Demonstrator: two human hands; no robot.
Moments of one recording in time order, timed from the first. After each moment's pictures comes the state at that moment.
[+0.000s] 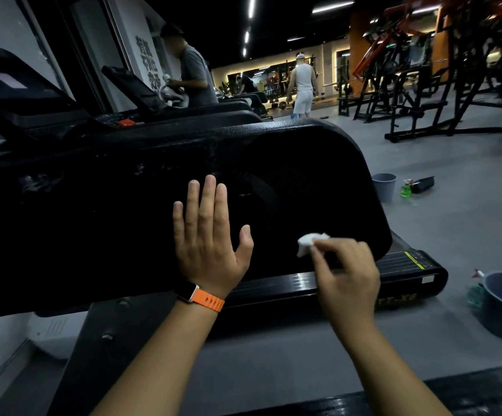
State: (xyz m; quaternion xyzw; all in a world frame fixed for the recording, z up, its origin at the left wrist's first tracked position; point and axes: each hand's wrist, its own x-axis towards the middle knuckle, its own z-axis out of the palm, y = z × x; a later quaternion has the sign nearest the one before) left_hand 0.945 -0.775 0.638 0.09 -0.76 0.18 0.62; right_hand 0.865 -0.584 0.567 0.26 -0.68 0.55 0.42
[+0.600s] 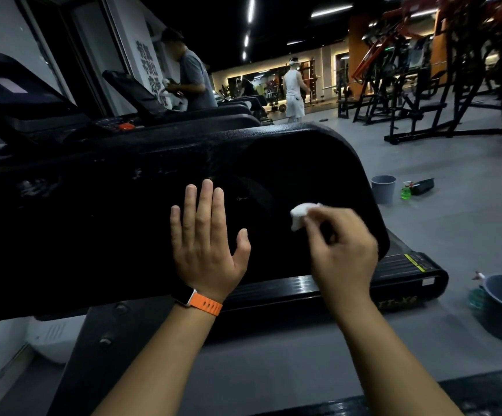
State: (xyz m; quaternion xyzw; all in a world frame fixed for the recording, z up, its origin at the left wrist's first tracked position) left_hand 0.945 -0.774 0.637 0.09 -0.76 0.18 0.62; right_hand 0.856 -0.591 0.616 0.25 -0.65 0.57 0.43
